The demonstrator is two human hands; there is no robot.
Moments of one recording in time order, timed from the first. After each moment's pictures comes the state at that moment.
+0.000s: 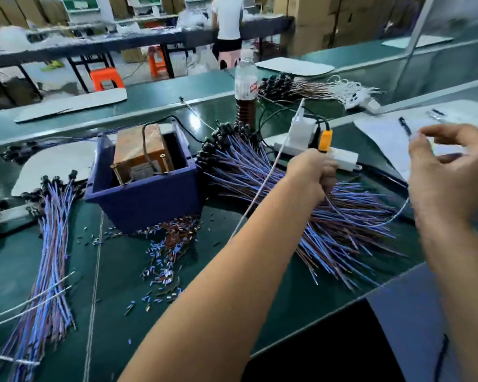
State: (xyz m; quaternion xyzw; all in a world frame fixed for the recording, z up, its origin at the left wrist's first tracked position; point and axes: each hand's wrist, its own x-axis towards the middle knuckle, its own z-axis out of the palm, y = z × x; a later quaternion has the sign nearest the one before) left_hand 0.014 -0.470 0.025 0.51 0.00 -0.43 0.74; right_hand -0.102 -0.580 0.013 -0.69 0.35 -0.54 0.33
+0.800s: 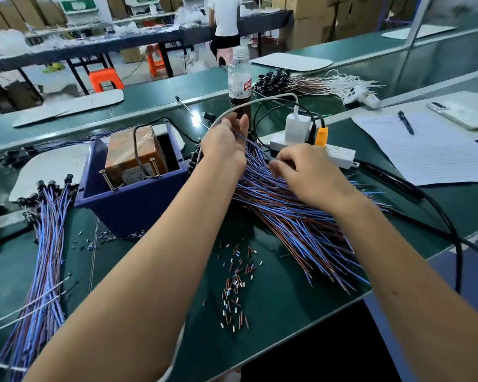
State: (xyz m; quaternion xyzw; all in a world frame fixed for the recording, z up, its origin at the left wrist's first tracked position) left_hand 0.096 -0.404 0.047 0.34 0.11 -0.15 0.92; right_hand -0.024 -0.509 0.016 -0.94 0.08 -0.17 0.28
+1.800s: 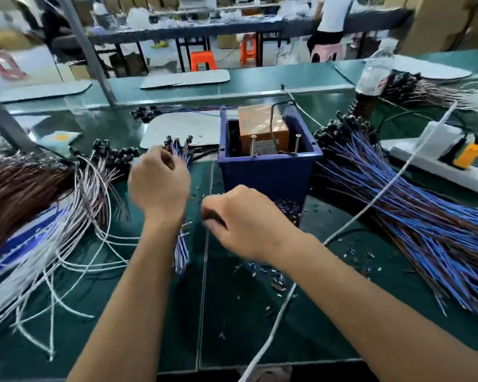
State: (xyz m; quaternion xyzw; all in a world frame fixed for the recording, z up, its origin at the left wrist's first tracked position) left_hand 0.079 -0.092 -0.016 0.87 0.16 0.37 0.28; right_hand 0.003 -0.250 -0.003 -0.93 -0.29 -0.09 0.20
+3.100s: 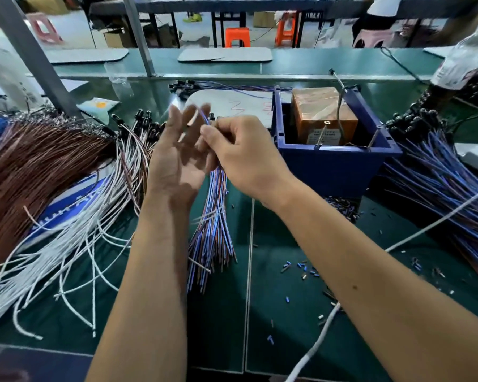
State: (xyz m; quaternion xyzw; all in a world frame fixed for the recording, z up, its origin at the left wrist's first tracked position) left_hand 0.070 -0.035 -0.001 0.37 0.00 0.06 0.93; right_hand 0.056 -0.164 0.029 -0.82 -0.21 -0.08 0.52
